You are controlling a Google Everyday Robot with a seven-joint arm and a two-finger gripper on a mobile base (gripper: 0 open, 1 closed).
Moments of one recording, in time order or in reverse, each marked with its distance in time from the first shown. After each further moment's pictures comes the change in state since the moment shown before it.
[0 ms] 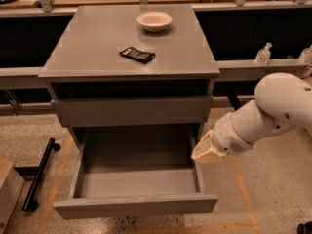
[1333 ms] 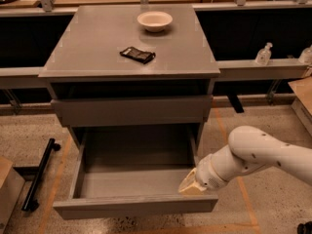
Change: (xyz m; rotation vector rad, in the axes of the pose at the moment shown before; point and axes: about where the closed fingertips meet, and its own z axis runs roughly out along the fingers) arm 0.063 0.029 0.133 -0.145 -0.038 0.153
